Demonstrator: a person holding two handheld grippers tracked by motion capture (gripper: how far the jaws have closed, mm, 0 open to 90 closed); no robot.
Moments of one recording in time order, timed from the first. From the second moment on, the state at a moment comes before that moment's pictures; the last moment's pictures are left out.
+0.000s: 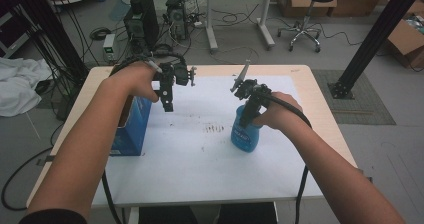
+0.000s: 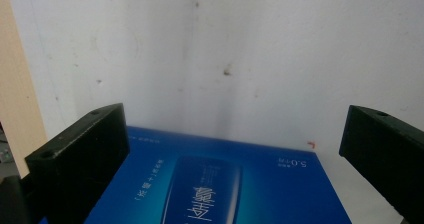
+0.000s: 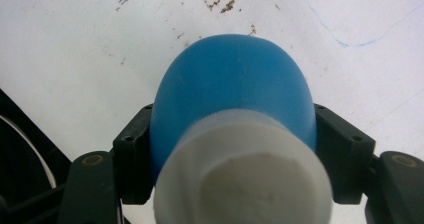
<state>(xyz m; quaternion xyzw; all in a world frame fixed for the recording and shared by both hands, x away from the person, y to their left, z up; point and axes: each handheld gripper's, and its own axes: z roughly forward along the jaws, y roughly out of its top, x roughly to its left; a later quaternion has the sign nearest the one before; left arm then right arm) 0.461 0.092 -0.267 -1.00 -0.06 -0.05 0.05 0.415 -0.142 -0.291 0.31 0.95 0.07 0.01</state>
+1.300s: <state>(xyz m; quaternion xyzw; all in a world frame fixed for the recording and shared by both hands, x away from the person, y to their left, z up) 0.459 0.092 -0.266 -1.00 -0.06 -0.05 0.05 0.408 -0.140 -0.279 0.29 0.95 0.06 0.02</state>
